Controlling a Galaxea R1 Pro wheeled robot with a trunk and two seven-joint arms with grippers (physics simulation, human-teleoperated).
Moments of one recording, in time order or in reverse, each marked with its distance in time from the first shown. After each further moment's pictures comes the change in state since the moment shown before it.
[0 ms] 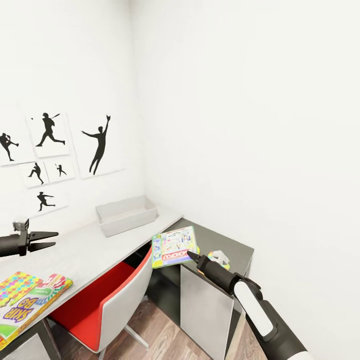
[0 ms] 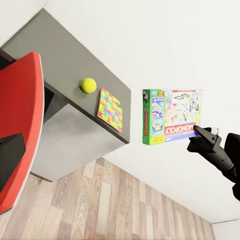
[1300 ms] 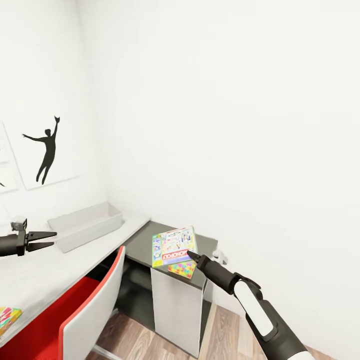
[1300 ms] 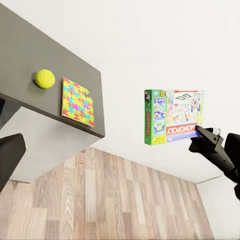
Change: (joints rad) left arm 0.000 0.008 0.002 0.000 0.002 -0.005 0.000; right arm 0.000 0.000 -0.001 -0.004 0.001 0.001 -0.002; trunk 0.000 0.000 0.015
